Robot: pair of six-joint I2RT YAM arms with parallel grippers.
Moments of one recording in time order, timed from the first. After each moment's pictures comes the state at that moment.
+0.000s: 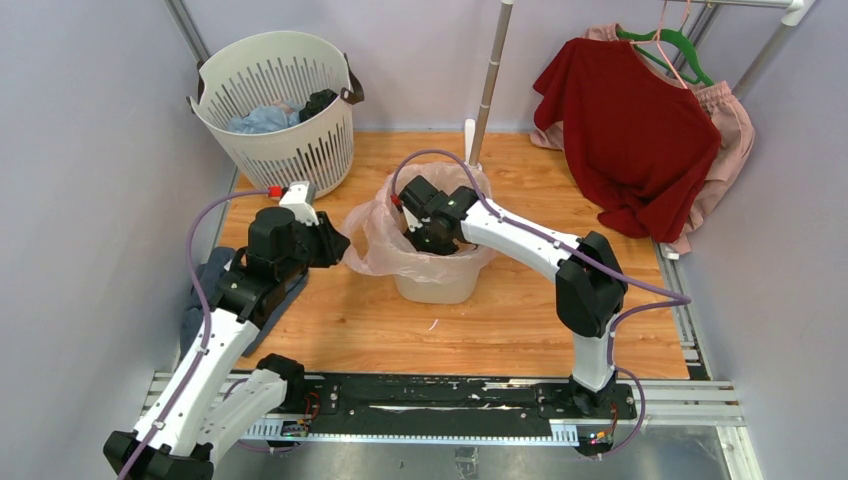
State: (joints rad) left arm -0.34 0.78 0.83 -0.50 0.07 -0.38; right arm 0.86 1.89 1.64 -0.93 -0.08 0.19
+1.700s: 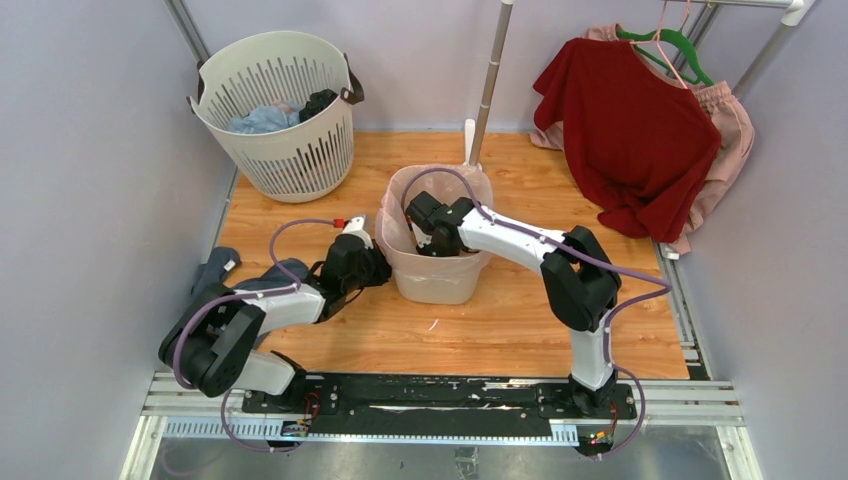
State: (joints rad) left arm -0.53 1.37 0.41 0.42 0.00 -0.61; right arm 0.83 1.94 1.52 -0.92 -0.14 0.19
